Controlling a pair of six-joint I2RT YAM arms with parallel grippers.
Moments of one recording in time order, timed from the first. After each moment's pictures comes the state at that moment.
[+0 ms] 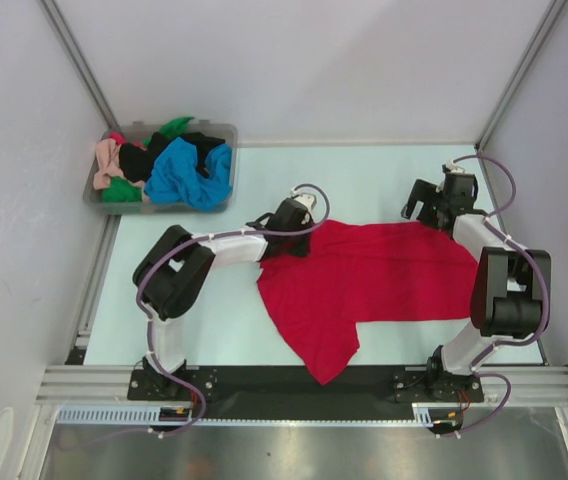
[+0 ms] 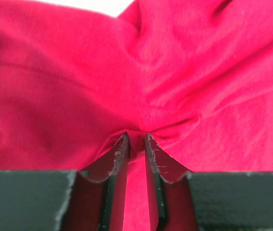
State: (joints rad) left arm -0.71 1.95 1.20 -0.06 -0.02 -0.36; right arm -0.08 1.64 1.01 -0.11 -0.11 0.28
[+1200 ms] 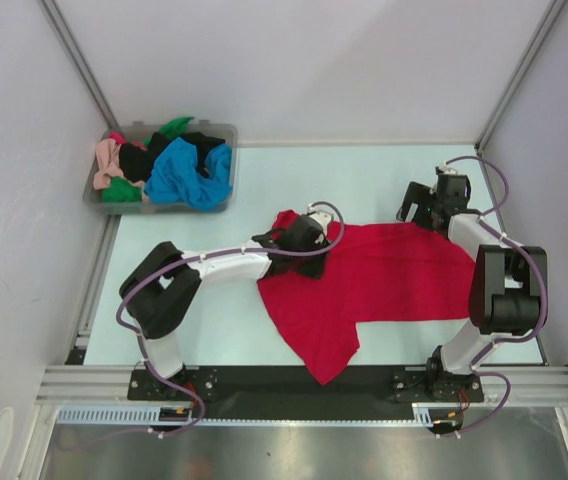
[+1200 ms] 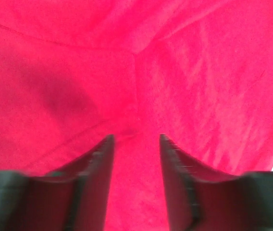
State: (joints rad) left arm -0.87 1.80 1.14 -0.18 -0.06 -0.37; right arm -0.05 1.66 1.01 -0.12 -0.09 0.28
